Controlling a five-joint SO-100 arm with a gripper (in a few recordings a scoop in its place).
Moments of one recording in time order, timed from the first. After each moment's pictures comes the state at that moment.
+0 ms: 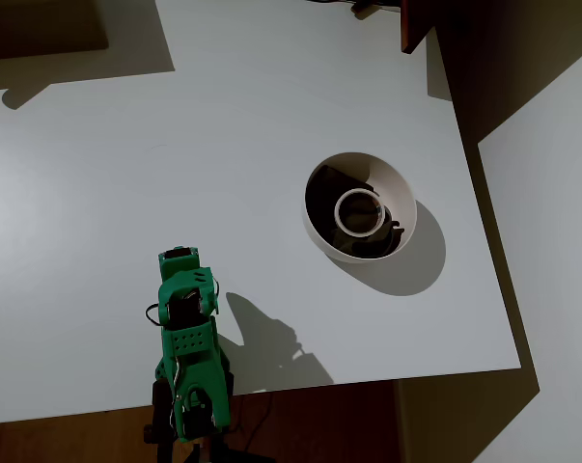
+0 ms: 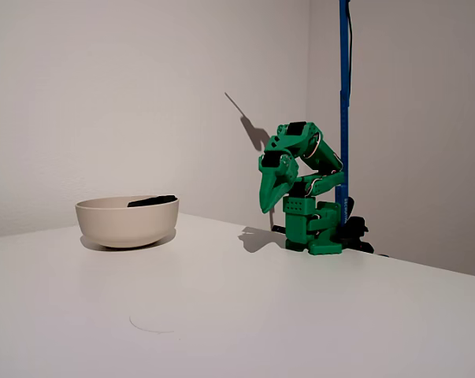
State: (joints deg) arm -4.7 181.6 154.2 71.2 2.0
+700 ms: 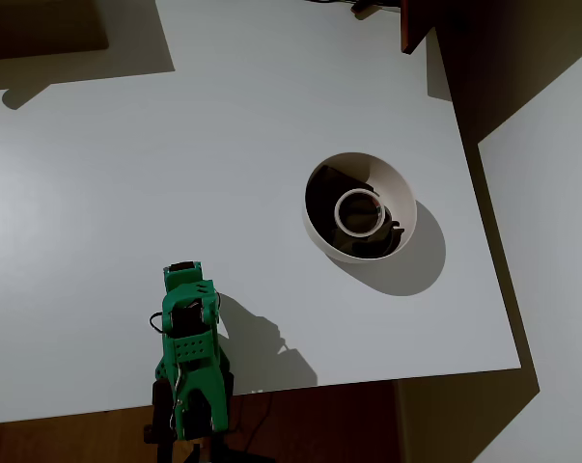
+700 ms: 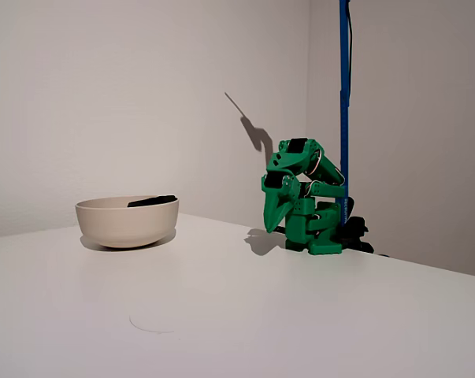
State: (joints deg) arm -3.3 193.8 167.4 75.8 1.2
